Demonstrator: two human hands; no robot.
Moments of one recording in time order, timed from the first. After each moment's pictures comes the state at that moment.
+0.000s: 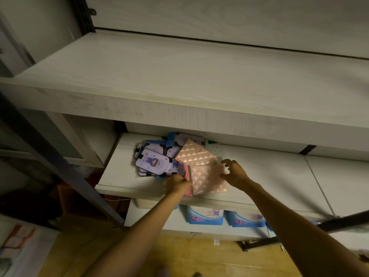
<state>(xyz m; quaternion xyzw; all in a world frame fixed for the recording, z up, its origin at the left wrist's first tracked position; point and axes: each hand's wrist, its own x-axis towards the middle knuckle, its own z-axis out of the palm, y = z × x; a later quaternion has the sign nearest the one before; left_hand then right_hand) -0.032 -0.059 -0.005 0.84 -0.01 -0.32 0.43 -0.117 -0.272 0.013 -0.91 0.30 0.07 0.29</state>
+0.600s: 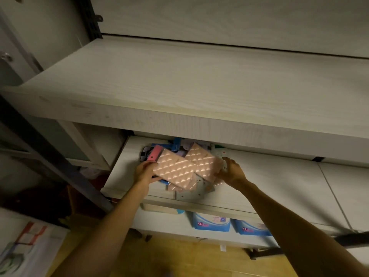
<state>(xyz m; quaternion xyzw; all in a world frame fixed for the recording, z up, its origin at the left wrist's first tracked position) 0.069 0.019 -0.009 0.68 0.15 -0.24 0.67 -0.081 -0.270 0.004 -0.90 0.26 0.05 0.34</state>
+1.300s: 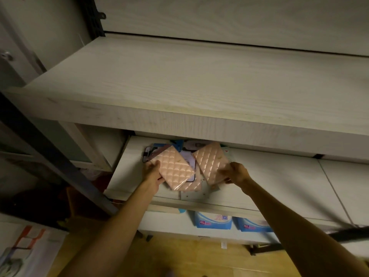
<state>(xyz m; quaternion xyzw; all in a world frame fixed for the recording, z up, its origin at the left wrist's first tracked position) 0.070 0.009 -0.013 0.57 0.18 -0.30 0.74 -0.086 -0.259 0.006 -0.71 0.40 0.01 0.58</state>
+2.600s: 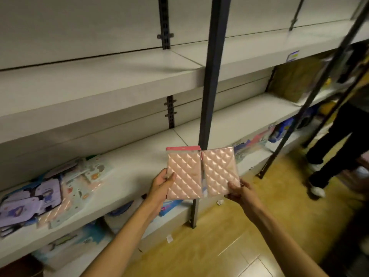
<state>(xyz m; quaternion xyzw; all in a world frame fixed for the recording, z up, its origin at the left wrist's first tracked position) -0.334 -0.218 0.064 0.60 -0.26 -0.50 0.57 -0.596 -0.322 0.037 -0.42 0.49 -0.36 0.68</state>
